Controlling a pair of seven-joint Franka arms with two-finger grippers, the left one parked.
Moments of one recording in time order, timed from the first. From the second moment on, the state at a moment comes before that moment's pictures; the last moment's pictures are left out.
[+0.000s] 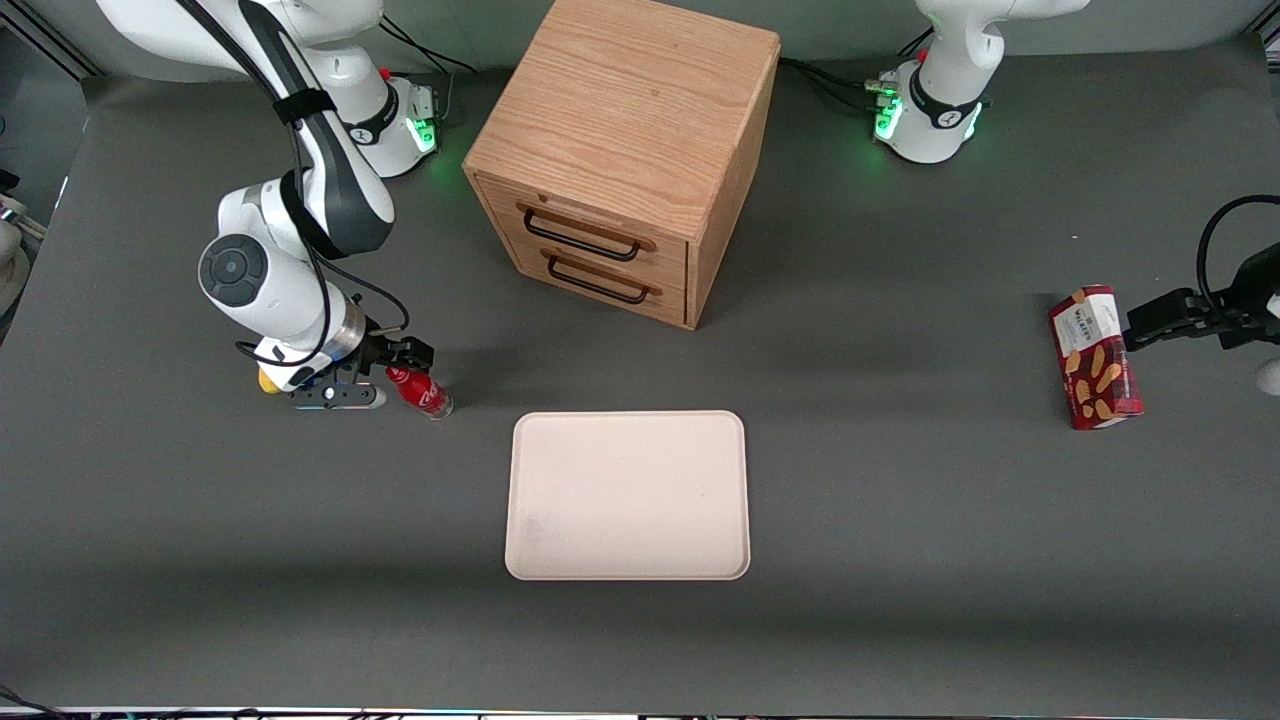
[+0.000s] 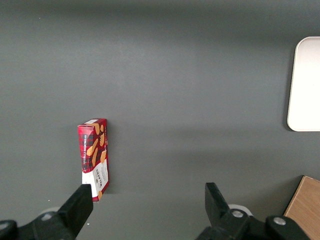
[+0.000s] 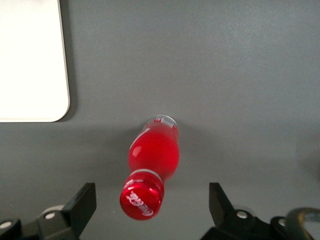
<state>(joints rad) 0.17 0.17 0.08 -2.15 0.04 2.29 0.25</state>
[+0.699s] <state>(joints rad) 0.17 0.20 0.08 -2.15 0.03 2.34 0.25</state>
